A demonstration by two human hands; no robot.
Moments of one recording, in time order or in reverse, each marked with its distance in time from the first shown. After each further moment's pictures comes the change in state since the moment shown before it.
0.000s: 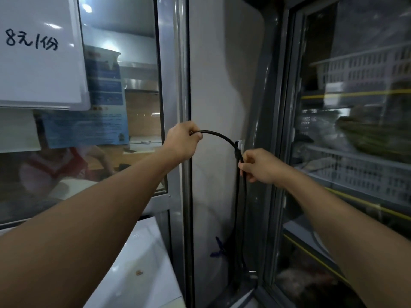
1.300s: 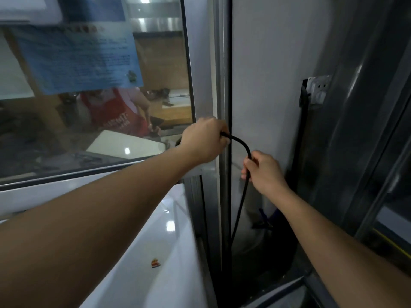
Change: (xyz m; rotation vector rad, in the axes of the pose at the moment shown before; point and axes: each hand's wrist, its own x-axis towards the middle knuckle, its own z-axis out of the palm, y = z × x) left_hand 0.023 -0.146 0.079 0.545 -0.215 0.059; right_hand 0.107 0.097 0.211 0.450 0.072 -0.001
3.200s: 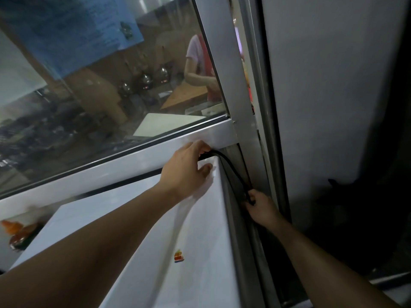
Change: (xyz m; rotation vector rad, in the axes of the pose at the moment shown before) left_hand -0.092 -0.094 0.063 0.124 -0.111 -0.295; right_hand -0.045 0.161 0.176 -0.053 -0.419 0.217
